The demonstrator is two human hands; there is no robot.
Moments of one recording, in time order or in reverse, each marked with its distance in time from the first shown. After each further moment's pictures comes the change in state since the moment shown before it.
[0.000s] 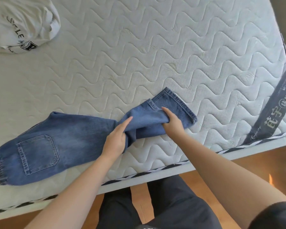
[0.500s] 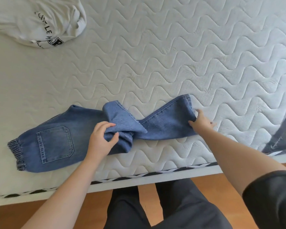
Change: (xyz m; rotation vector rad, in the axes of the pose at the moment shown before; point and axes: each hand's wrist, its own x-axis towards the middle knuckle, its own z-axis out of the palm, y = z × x) left_hand -0.038 -0.047 -0.080 0.064 0.312 0.011; right_hand 0.046 0.036 -0.023 -0.479 -0.011 0.295
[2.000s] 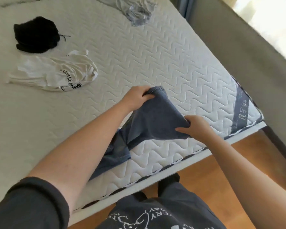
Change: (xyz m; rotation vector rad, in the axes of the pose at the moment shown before) left_hand 0.038 0.148 -0.162 -0.074 -0.397 0.540; right_hand -0.355 -0.090 -0.058 0.108 0.317 -0.345
